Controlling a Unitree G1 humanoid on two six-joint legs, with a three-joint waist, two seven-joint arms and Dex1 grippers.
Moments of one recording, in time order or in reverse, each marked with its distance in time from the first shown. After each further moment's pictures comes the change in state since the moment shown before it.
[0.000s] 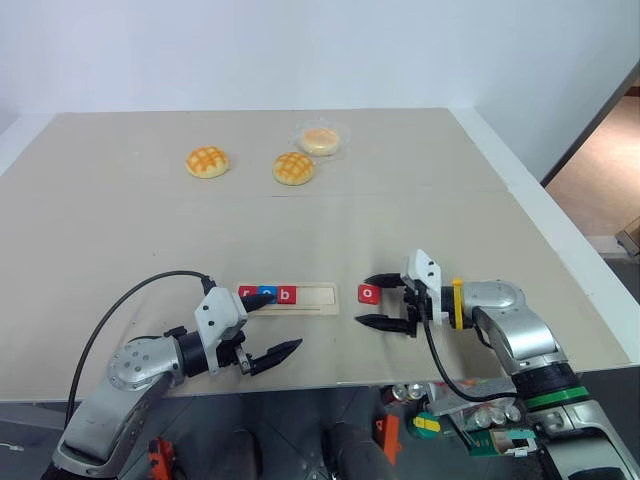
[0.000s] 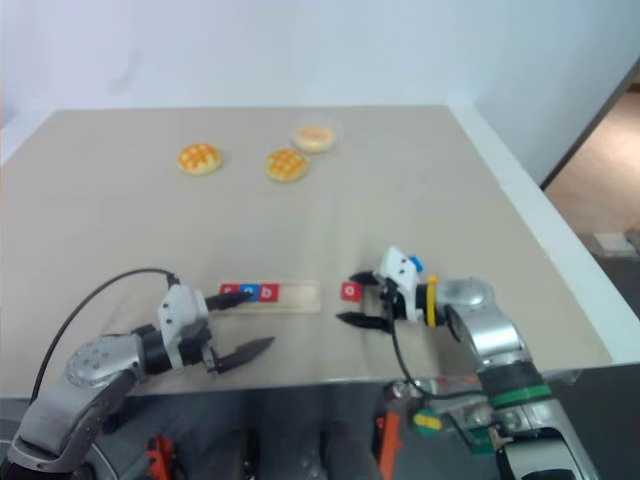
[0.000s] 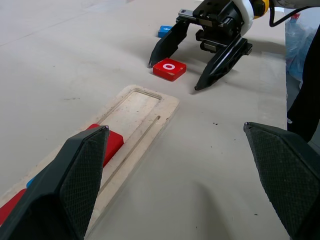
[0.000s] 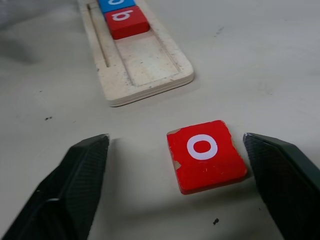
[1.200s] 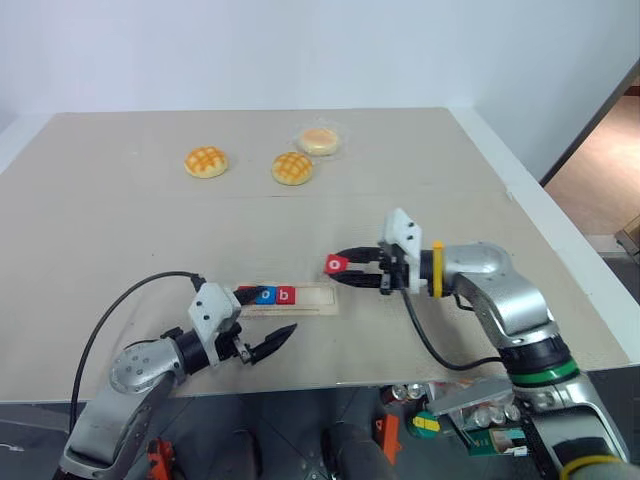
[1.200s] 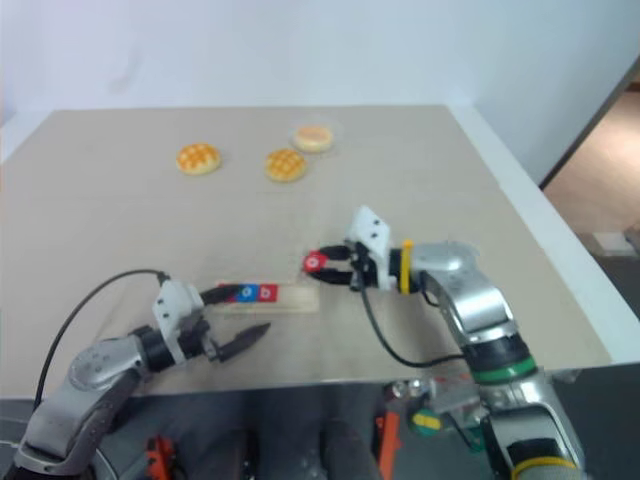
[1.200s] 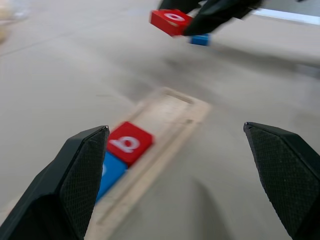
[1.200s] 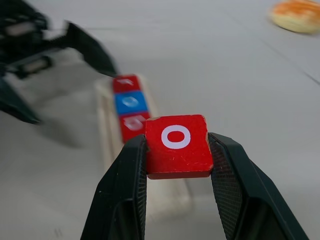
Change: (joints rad) left arm 0.016 -0.073 0.035 0.023 0.009 -0.009 0.130; right arm -0.216 0.075 0.101 -0.183 0.035 0.201 -0.054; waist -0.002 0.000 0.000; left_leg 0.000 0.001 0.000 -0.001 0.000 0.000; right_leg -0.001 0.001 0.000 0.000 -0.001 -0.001
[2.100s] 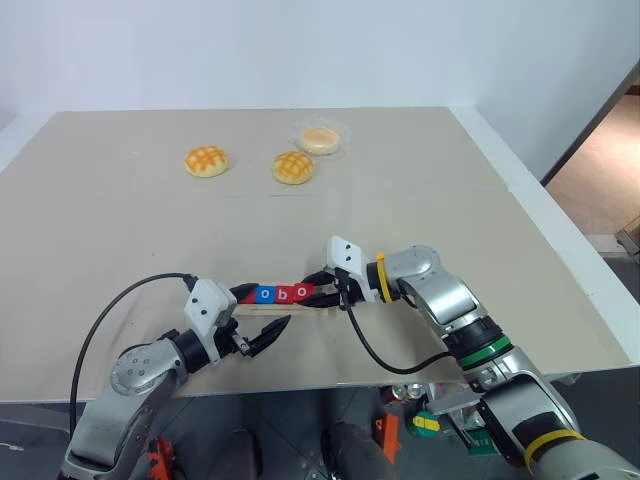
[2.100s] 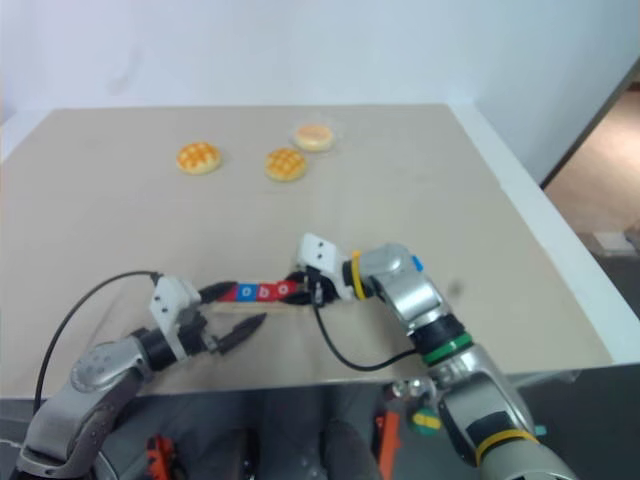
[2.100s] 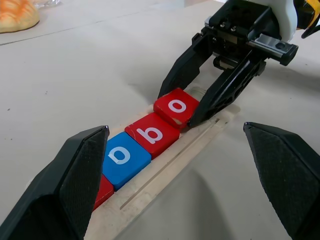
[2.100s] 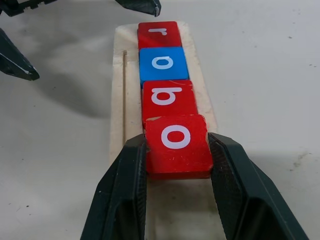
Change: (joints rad) left arm 0.011 -0.018 0.006 -0.013 -0.011 0.050 0.055; right arm -0.099 0.136 0.151 0.283 -0.195 -0.122 0.072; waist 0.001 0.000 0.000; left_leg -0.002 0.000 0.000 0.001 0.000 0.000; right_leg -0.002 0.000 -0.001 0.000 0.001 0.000
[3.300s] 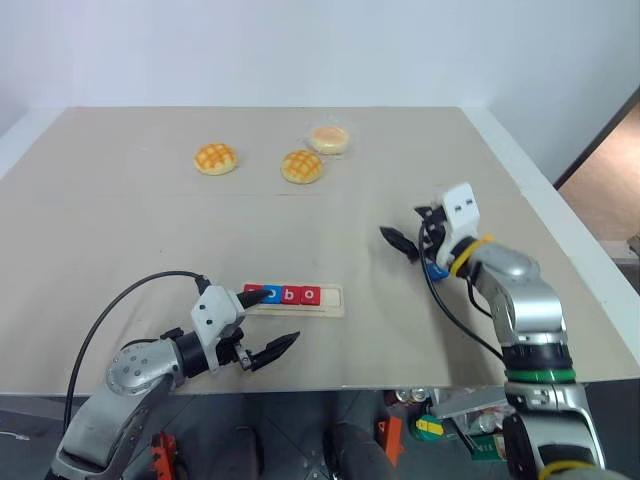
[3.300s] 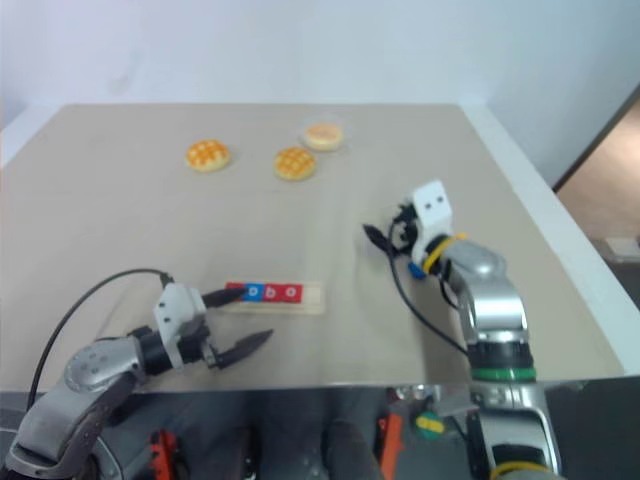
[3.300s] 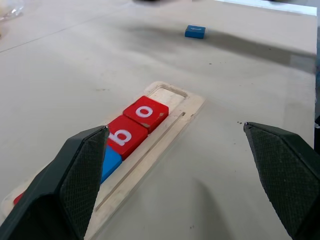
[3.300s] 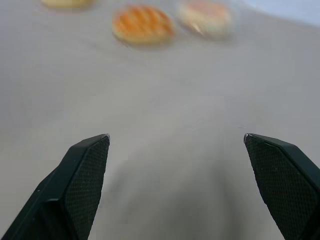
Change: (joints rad) left arm -0.011 0.075 -0.038 -0.037 0.008 -0.033 -0.116; right arm 0.267 -0.061 -0.528 -0.236 0.054 0.183 -0.603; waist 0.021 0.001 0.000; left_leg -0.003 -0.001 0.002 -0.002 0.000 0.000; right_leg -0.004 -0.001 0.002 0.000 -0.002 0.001
